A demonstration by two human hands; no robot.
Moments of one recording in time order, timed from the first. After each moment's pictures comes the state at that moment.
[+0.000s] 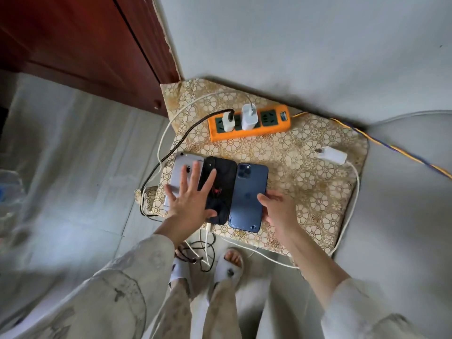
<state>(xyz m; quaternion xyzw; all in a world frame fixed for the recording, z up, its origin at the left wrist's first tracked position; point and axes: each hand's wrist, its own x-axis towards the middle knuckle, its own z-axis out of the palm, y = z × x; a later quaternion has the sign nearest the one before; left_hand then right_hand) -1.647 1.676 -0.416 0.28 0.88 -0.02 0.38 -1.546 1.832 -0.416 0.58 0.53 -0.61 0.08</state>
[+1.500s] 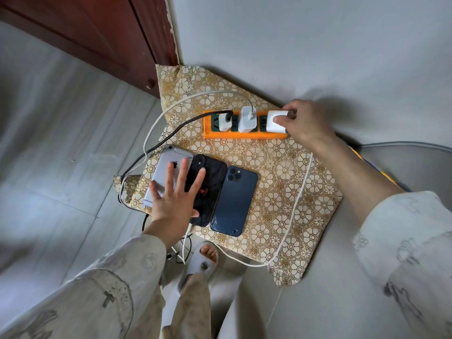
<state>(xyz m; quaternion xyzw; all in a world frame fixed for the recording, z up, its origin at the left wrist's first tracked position) -1.638 1.685 -0.421 0.25 0.88 -0.10 0.39 -1.680 1.966 -0.367 0.28 0.91 -0.26 0.12</state>
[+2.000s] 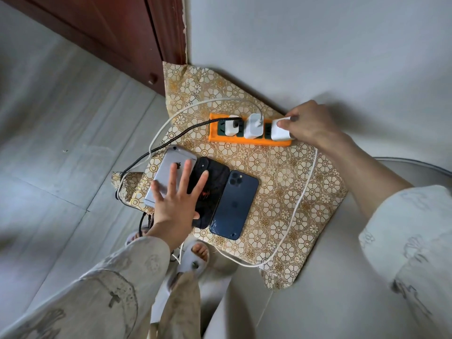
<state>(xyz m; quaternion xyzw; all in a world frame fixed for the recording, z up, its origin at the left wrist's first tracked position) -1.637 1.682 -0.427 0.23 0.89 -0.06 0.39 -1.708 1.959 -0.347 0.30 0.90 -0.21 0.24</state>
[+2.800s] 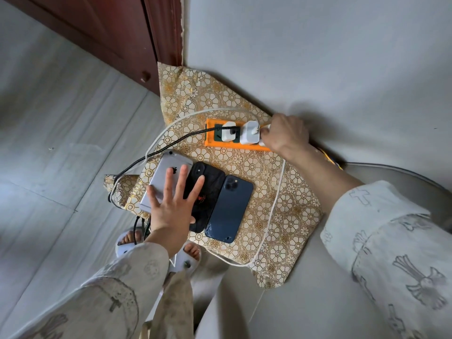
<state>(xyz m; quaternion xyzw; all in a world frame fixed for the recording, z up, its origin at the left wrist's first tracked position) -1.637 1.683 -0.418 0.22 0.89 -0.05 0.41 -1.719 1.928 -0.367 0.25 0.94 -0.05 0.23</state>
